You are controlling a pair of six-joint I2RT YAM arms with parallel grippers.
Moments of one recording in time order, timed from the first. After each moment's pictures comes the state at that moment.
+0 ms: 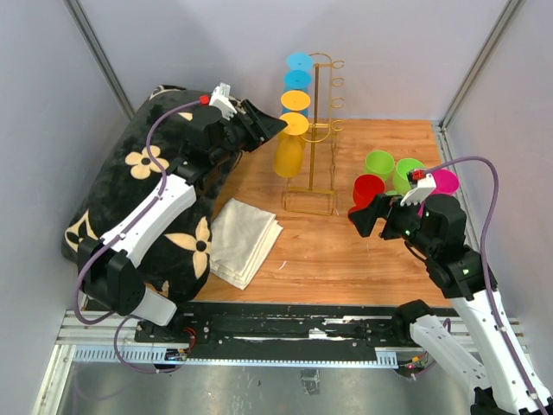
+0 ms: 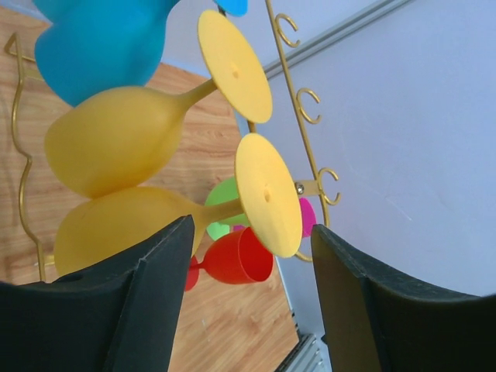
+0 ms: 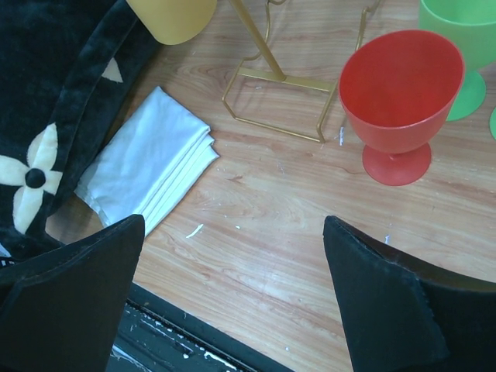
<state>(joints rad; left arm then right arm) -0.46 1.46 1.33 0.04 0.19 -0.90 0.34 0.64 0.89 -0.62 -0.17 0.39</state>
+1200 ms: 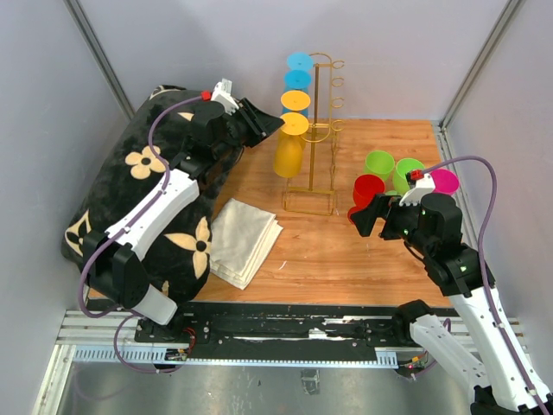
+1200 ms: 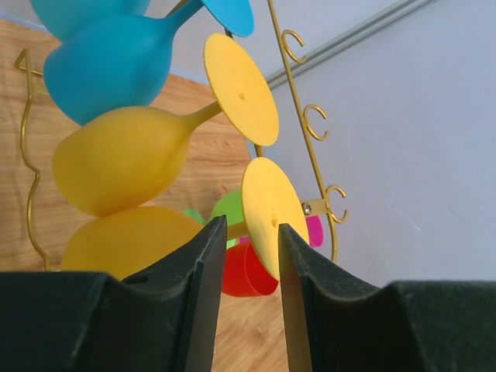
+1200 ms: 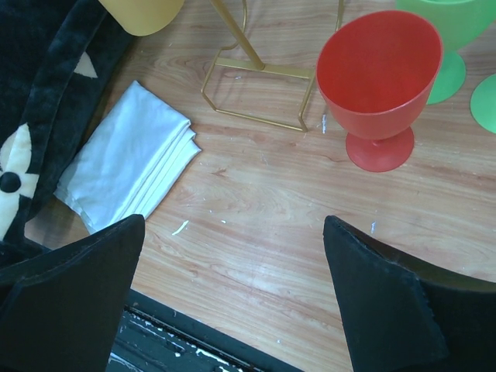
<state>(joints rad) -0.45 1.52 1.39 0.04 0.18 -0.89 0.34 0.66 0.88 -0.64 -0.12 0.39</state>
